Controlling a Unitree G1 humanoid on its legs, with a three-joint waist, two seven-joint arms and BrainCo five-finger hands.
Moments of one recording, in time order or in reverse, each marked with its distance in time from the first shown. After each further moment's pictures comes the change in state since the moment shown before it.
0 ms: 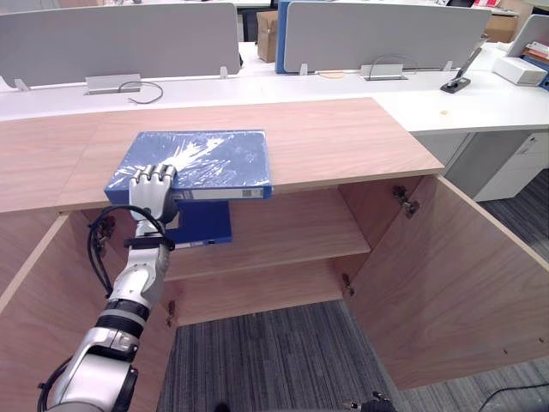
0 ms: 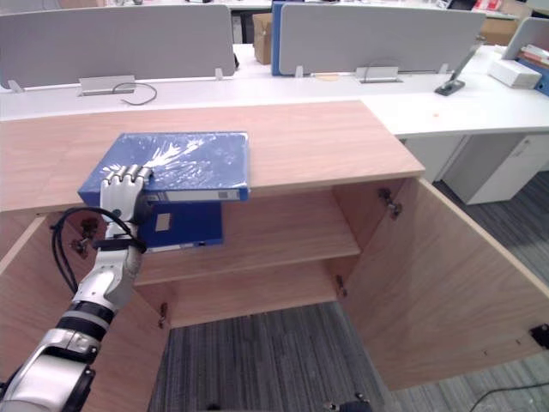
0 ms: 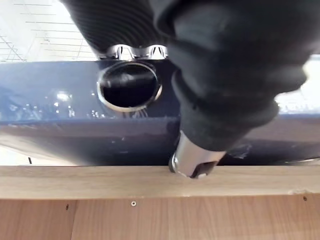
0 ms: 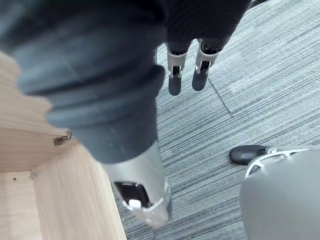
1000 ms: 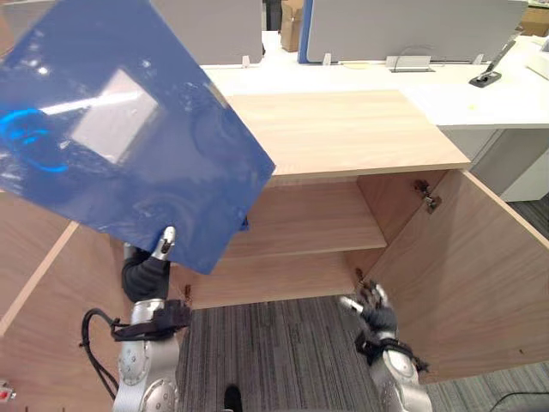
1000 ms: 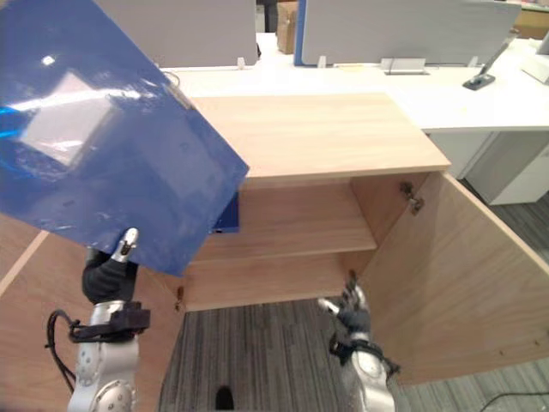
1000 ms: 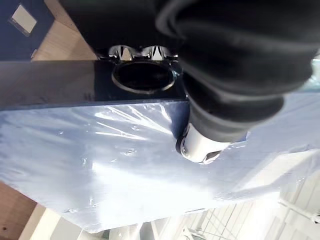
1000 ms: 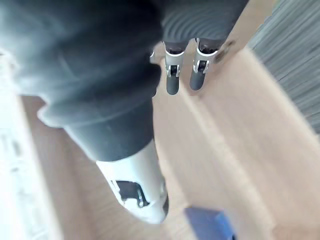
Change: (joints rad) left arm 0.775 -0.387 0.171 -0.973 -1.599 -0.332 -0.443; right arm 0.131 0.007 0.243 -0.991 0.449 -0.084 0.081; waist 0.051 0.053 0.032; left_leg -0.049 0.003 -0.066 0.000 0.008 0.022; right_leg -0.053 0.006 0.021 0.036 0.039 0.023
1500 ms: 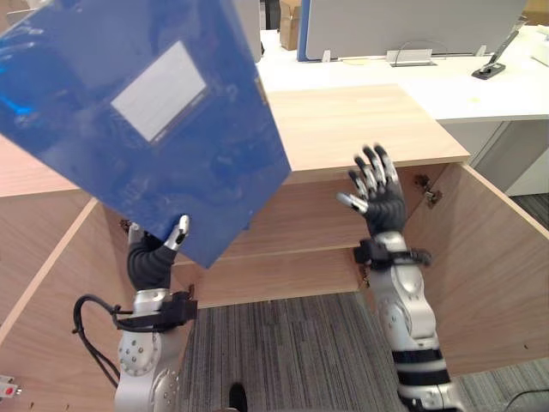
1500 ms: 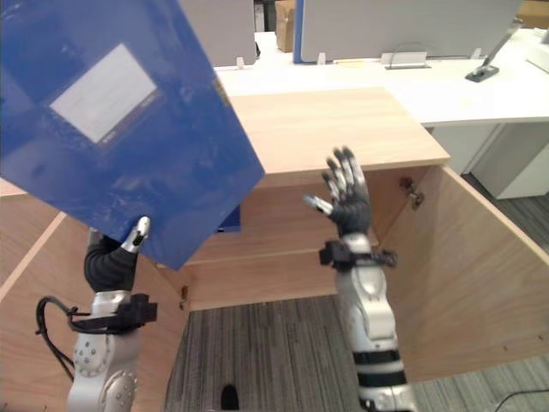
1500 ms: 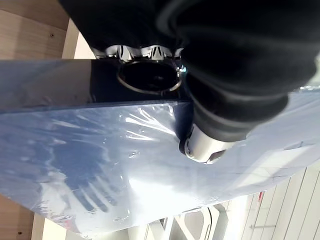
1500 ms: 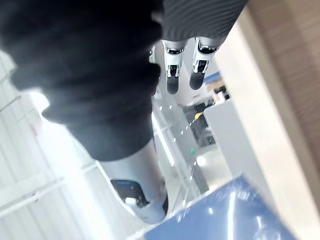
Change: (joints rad) left arm -0.085 0.010 -0.024 -0.012 0.265 0.016 -0.053; right arm -0.488 -0.136 0.127 -0.264 0.128 -0.064 0.067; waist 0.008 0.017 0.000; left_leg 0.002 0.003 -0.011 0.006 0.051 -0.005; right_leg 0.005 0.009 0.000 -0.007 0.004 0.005
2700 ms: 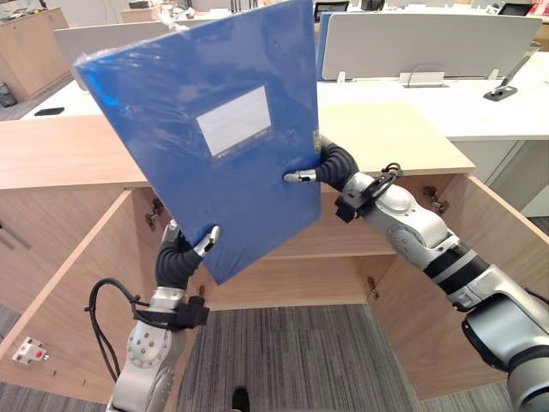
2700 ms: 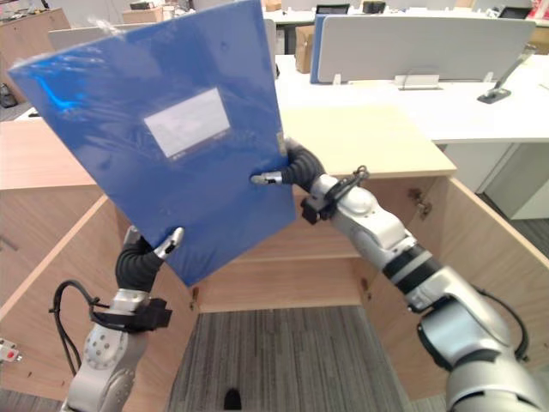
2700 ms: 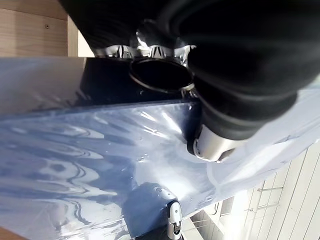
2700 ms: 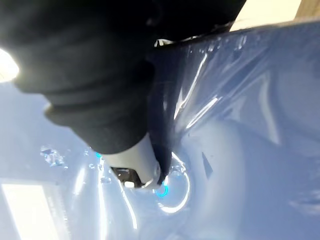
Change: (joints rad) left arm -0.028 0.218 -0.138 0.122 -0.031 -0.056 0.002; right arm -0.542 -0.530 0.632 0.343 0.451 0.066 0.200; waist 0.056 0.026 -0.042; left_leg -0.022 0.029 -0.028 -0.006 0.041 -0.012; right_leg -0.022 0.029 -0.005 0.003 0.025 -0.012
